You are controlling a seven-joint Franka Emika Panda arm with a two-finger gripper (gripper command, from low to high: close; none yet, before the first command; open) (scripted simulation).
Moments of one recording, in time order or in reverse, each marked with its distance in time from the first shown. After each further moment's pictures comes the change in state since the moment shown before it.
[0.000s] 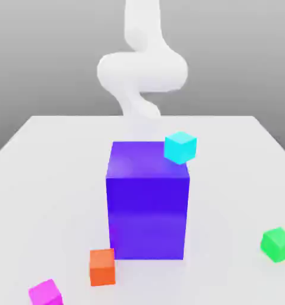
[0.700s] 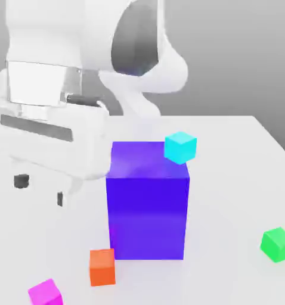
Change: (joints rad) arm -0.207 0.767 -0.036 0.011 -0.034 0.229 0.400
